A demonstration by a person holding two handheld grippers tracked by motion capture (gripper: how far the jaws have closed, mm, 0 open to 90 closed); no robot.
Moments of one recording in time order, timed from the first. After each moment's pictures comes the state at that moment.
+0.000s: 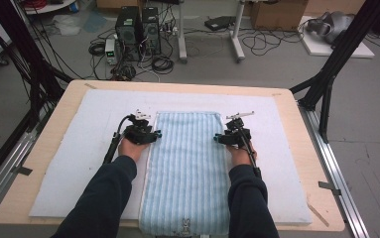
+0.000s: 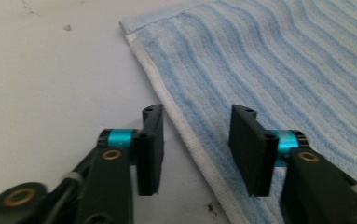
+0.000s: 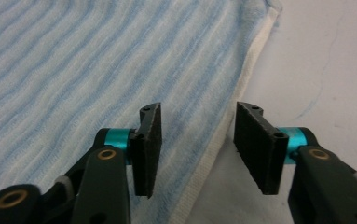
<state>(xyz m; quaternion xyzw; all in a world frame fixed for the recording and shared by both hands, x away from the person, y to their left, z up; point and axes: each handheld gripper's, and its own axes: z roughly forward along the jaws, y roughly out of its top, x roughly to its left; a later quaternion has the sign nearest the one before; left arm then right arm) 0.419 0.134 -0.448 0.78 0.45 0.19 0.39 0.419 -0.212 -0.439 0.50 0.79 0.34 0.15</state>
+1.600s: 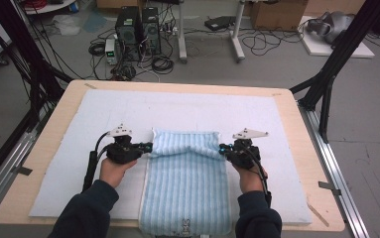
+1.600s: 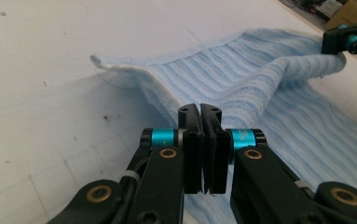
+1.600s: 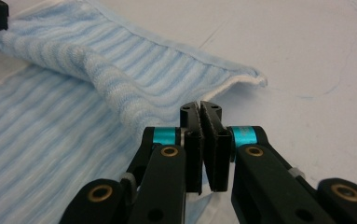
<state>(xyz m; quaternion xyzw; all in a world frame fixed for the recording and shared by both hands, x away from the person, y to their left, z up) 0.331 0.169 -0.420 0.75 0.41 0.08 0.51 0.324 -0.214 -0.405 0.43 0.79 0.41 0.17</state>
